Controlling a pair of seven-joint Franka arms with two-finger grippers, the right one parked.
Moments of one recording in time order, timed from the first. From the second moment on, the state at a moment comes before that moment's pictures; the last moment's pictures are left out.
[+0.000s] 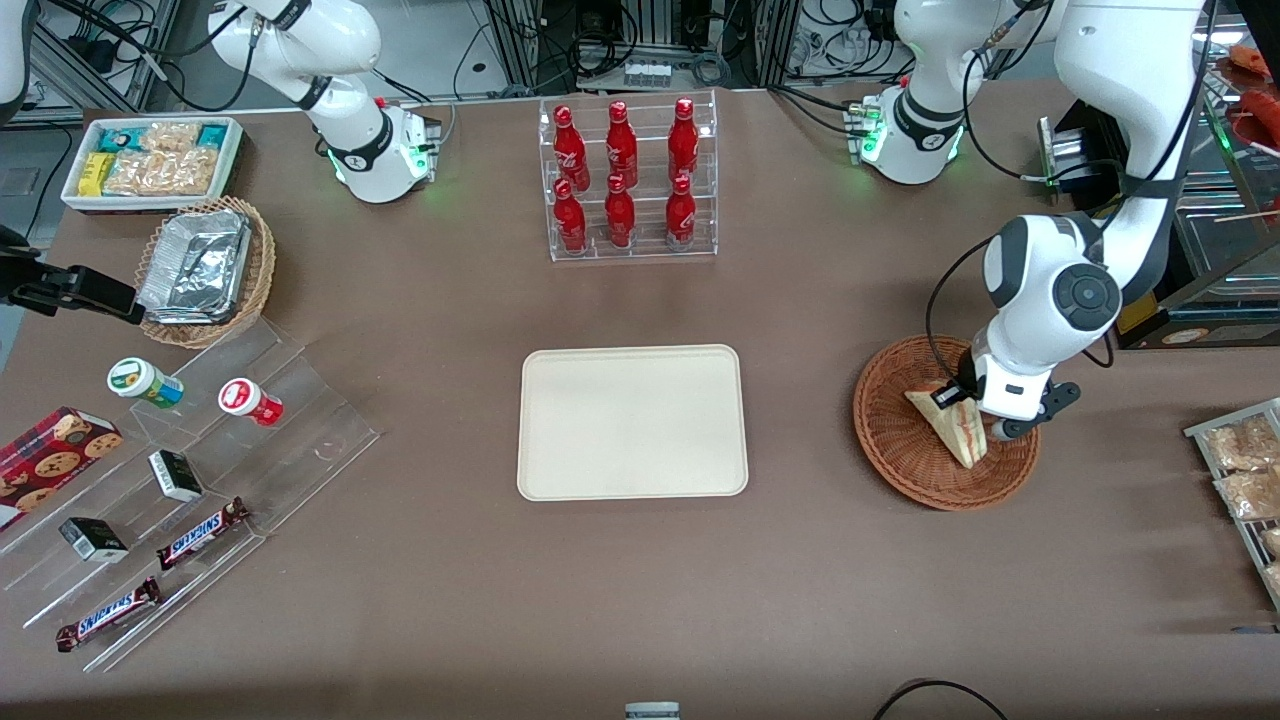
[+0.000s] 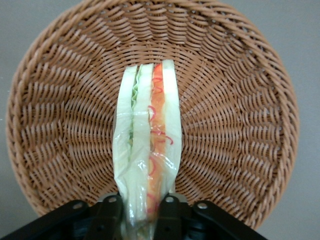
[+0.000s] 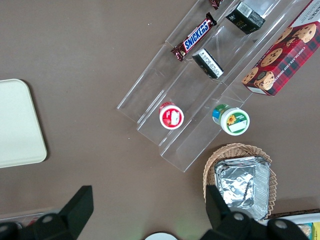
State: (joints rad) arm -0.02 0.21 -0.08 -2.23 0.02 2.43 -0.63
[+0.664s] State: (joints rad) arm -0.27 0.16 -0.10 -2.02 0.02 2.14 -0.67
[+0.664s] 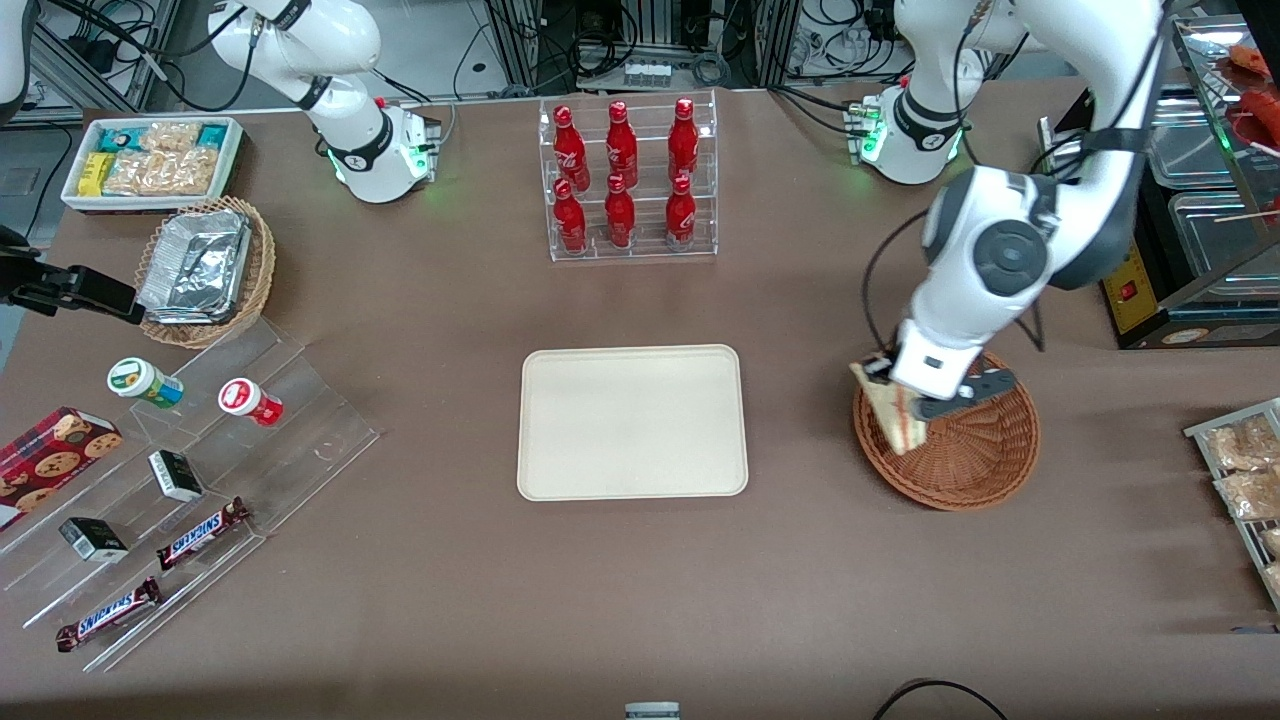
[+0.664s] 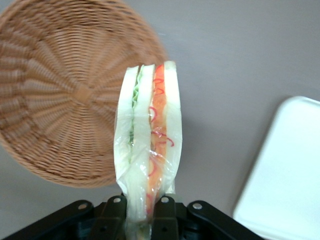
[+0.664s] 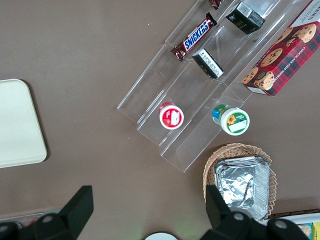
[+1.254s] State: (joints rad) arm -0.54 0.40 -0.10 -1.74 0.05 2.13 -0.68
